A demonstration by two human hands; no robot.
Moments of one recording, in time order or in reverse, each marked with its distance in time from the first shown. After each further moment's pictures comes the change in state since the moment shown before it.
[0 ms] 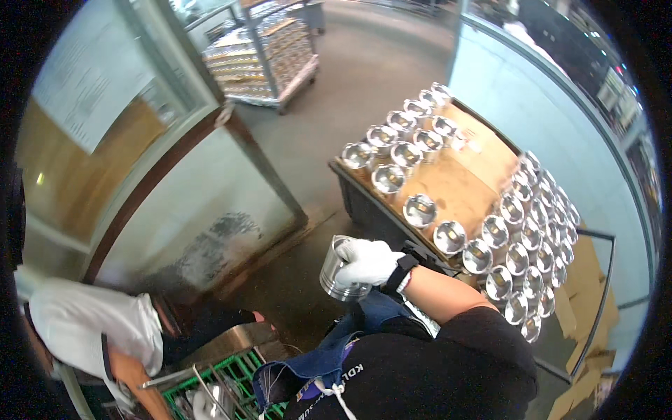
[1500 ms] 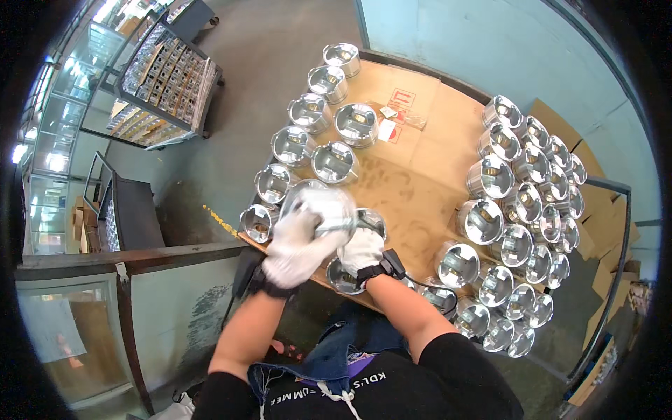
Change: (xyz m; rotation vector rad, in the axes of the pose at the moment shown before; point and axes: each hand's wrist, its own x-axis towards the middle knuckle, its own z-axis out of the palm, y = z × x) left_hand -0.074 -0.265 0.762 1.429 -1.586 0.724; right_hand 0.149 0.347 -0.075 -0.049 0.671 0.524
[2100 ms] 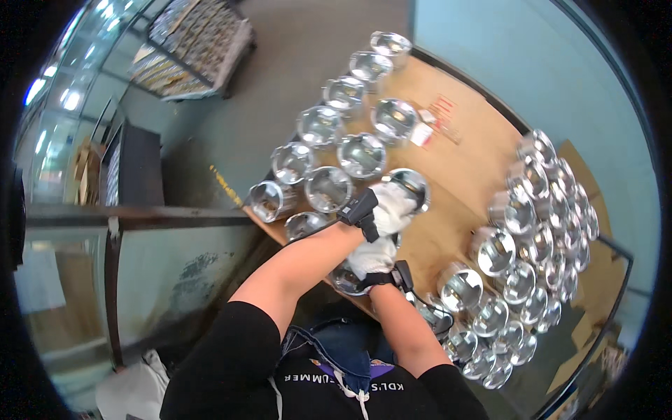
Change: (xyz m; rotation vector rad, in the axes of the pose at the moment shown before) left_hand 0.119 -0.065 0.140 0.416 -0.094 0.451; right_hand 0.002 0.023 0.036 0.520 -0.060 0.014
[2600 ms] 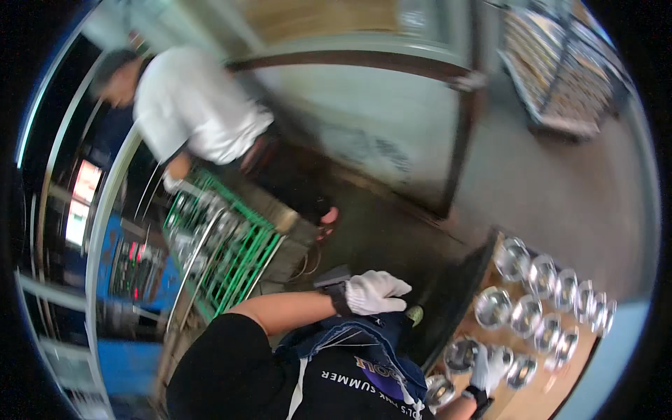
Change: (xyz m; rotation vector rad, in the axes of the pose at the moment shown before) left_hand -0.437 0.142 -0.059 -0.569 0.518 -1.206; right_hand 0.001 -0.069 -0.065 -0.535 -0.376 -0.331
